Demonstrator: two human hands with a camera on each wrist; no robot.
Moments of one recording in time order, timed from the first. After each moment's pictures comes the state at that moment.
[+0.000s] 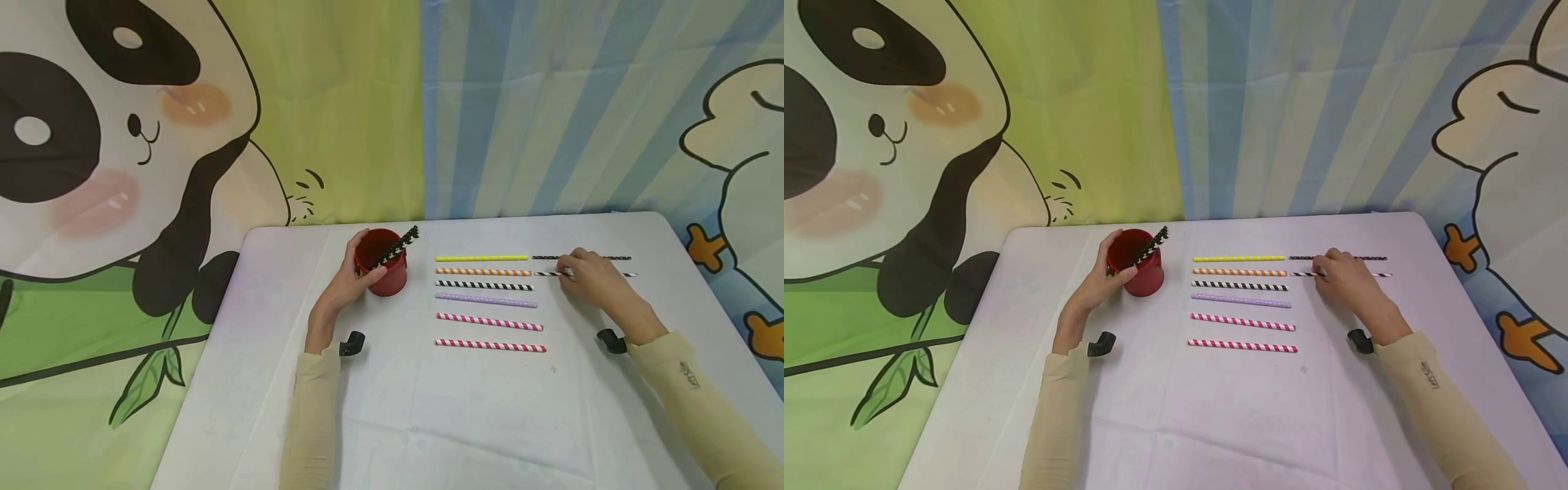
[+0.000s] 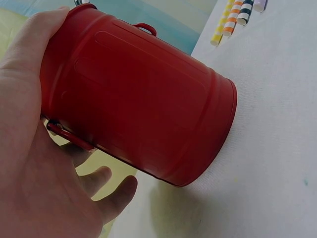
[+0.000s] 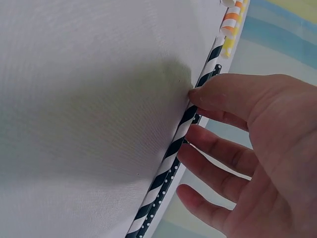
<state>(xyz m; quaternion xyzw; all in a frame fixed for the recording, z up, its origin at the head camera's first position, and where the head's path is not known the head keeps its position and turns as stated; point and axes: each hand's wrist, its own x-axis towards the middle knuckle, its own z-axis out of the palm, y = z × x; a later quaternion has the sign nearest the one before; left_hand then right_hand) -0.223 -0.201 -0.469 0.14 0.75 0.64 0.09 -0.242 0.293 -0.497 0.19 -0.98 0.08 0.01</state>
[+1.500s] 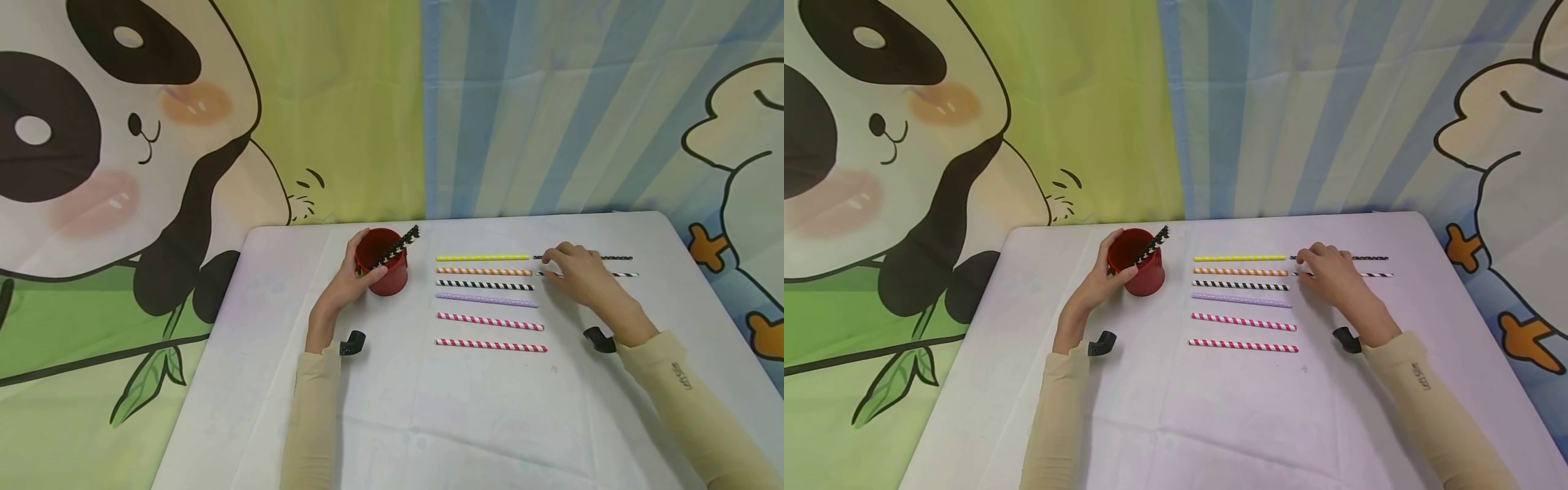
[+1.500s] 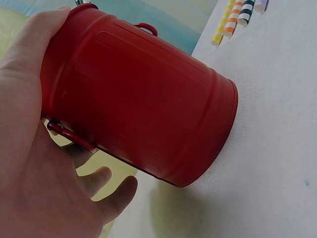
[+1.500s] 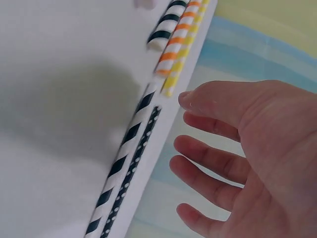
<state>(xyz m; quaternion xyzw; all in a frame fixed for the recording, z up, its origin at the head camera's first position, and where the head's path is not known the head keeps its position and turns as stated) -0.232 -0.204 -0.489 0.14 0.76 0.63 0.07 -0.235 0.259 -0.474 0.20 -0.97 0.11 0.02</state>
